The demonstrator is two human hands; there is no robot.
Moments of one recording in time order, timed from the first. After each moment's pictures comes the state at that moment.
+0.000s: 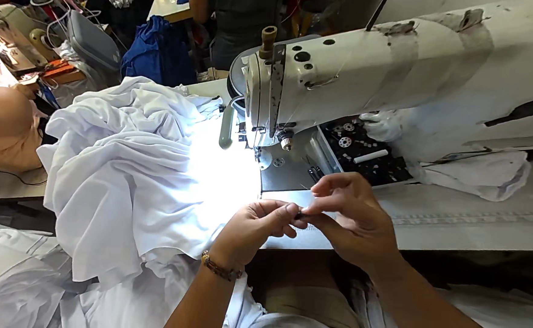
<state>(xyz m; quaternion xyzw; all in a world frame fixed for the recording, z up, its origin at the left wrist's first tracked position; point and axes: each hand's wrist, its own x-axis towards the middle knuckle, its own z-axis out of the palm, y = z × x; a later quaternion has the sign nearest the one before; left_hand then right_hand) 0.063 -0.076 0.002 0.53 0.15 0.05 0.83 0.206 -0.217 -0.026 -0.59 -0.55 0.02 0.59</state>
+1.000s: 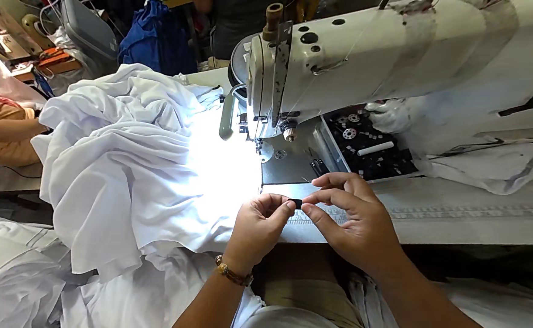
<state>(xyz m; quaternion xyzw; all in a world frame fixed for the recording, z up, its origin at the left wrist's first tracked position) 0.066 -0.100 -0.012 0.64 0.27 0.15 0.70 0.195 -0.227 -0.025 -0.73 -0.48 0.01 0.49</state>
